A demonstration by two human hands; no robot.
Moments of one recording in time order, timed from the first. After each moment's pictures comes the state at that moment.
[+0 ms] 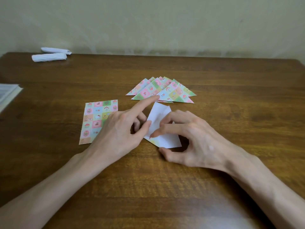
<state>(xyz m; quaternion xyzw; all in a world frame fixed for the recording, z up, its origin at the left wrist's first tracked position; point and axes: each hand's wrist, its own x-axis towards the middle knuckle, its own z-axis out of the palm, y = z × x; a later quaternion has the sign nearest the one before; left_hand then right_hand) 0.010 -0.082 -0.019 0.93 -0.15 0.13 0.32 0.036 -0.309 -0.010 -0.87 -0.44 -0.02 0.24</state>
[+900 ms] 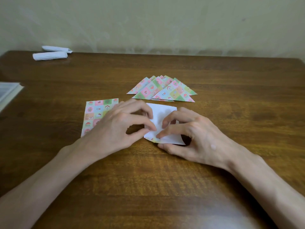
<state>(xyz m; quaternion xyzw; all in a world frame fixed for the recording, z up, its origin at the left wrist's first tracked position) 0.017 -0.061 -0.014 0.91 -0.30 0.13 0.25 0.043 -0.316 -0.016 -0.87 -0.44 -0.03 0.23</state>
